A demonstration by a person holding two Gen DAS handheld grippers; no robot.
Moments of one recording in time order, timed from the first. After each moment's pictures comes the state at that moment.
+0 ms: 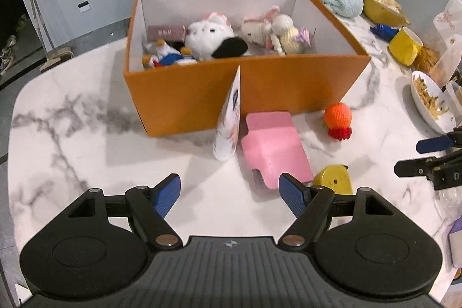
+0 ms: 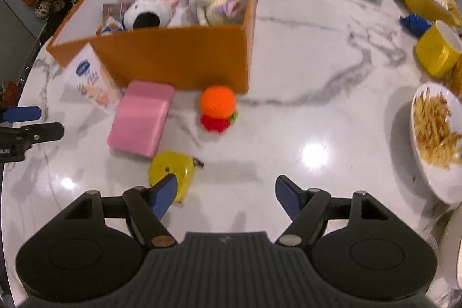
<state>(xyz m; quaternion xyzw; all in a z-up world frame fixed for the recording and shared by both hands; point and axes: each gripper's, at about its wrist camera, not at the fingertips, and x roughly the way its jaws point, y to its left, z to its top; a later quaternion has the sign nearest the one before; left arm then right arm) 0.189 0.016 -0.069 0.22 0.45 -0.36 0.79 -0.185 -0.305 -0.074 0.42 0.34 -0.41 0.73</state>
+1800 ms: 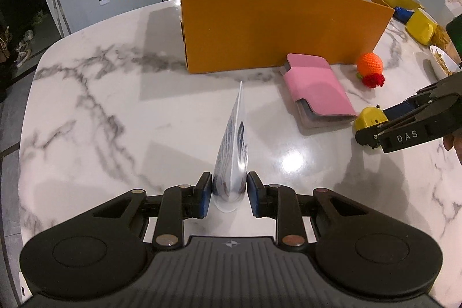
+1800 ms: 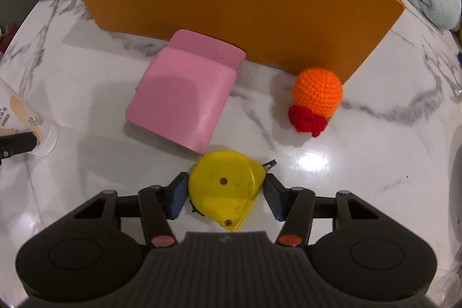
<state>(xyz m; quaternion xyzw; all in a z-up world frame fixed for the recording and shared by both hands) 0.172 0.094 -0.109 0.23 0.44 -0.34 0.80 -0.072 -0.303 -0.126 0.34 0.43 -0.36 0.76</state>
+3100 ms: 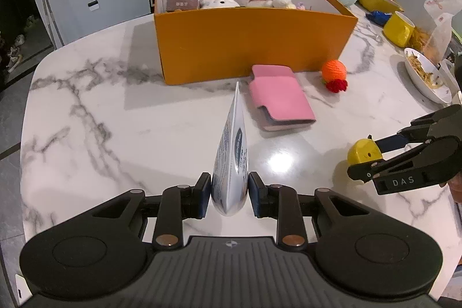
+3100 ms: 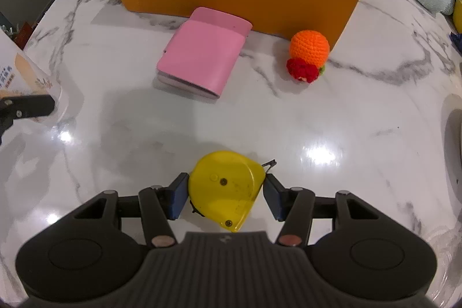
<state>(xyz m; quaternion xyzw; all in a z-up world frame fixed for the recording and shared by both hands) 0.140 0.088 -0.076 0.23 0.44 -0.36 0.79 -0.109 -0.248 -0.106 0.37 0.40 -0.36 0.75</state>
